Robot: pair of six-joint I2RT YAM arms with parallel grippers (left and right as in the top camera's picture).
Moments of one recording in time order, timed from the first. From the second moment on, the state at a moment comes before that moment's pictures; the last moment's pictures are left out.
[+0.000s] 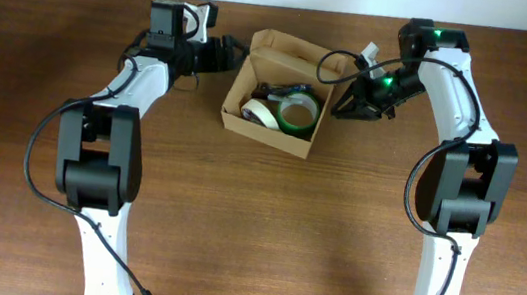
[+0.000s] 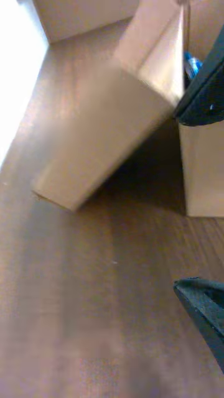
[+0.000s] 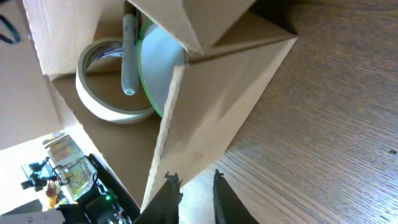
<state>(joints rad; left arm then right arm) -0.06 2.31 1.68 -0.18 0.65 -0.29 0.05 2.41 2.17 -1.42 -0.75 -0.11</state>
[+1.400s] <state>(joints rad) -0.13 2.36 1.70 -0.40 0.82 -0.31 0.06 2.40 2.17 -1.54 -0.62 -0.10</state>
